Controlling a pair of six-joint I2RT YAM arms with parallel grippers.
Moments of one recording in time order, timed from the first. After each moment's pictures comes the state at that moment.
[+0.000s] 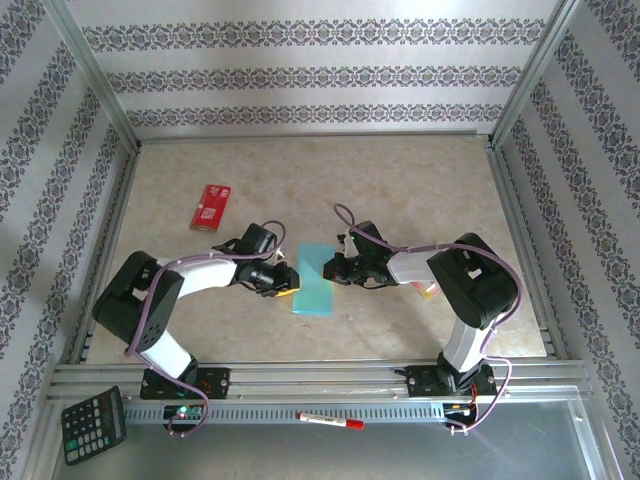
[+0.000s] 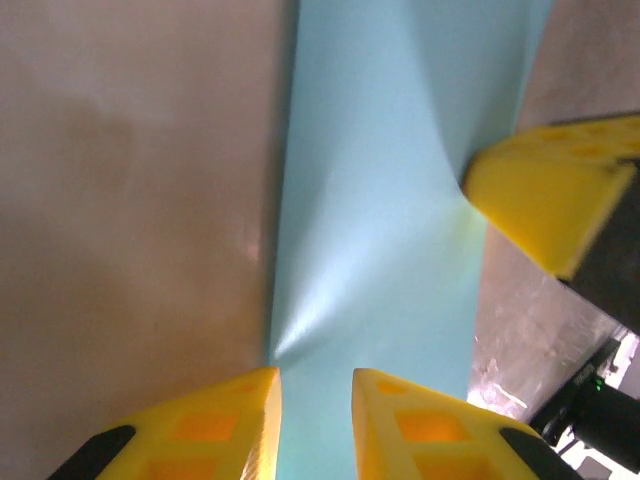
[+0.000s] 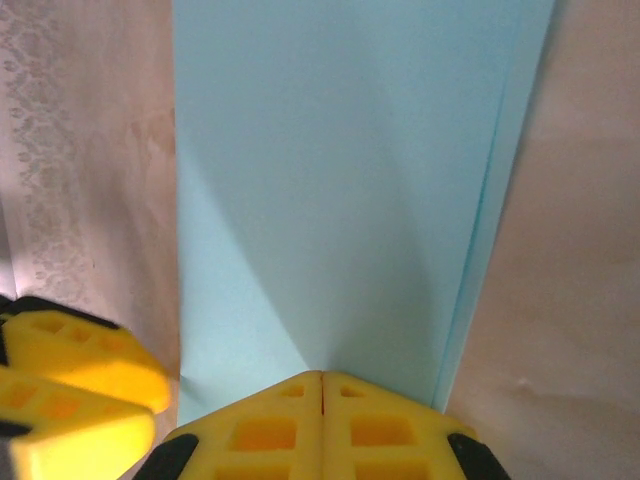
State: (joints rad) left arm -0.50 1.59 0.72 -0.23 0.55 -0.74; right arm 0.57 1.78 0.72 0.14 -0.54 0.78
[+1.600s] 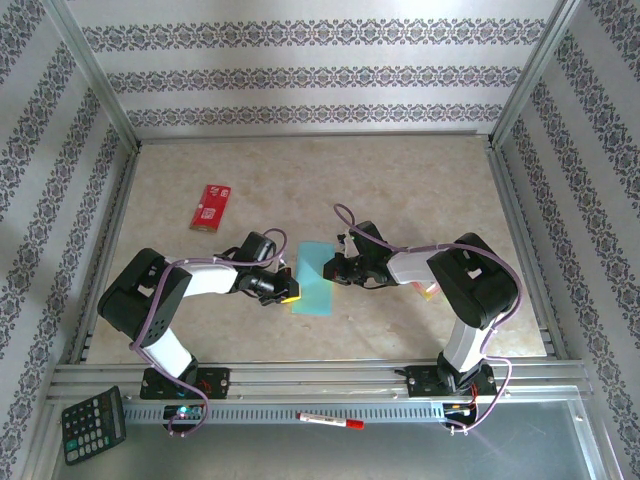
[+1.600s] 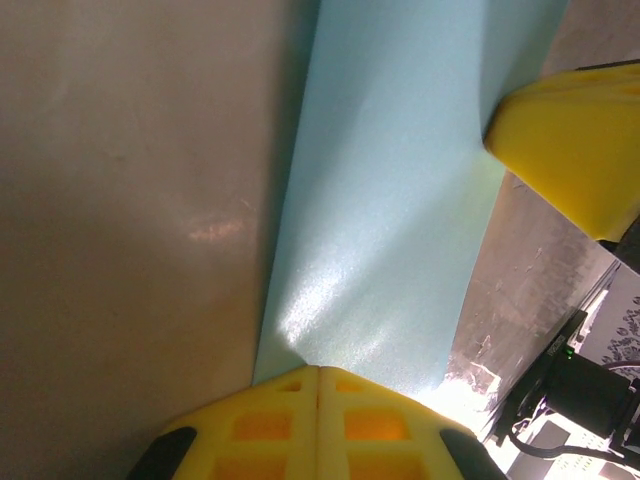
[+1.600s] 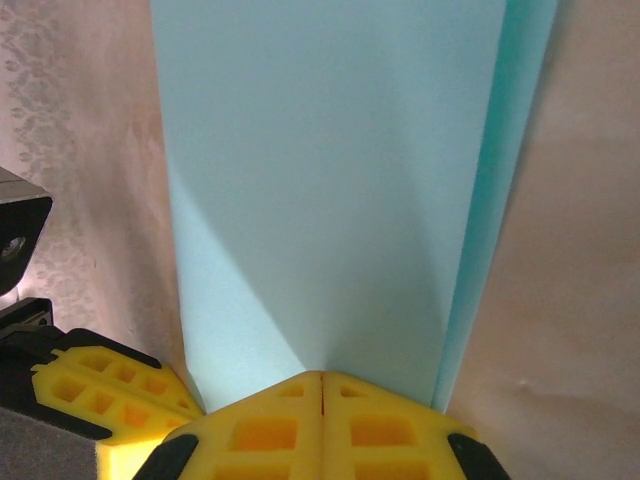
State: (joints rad) left arm -0.50 1.65 0.64 -0.07 0.64 -0.79; right arm 0.57 1.78 0.72 0.14 -0.54 0.78
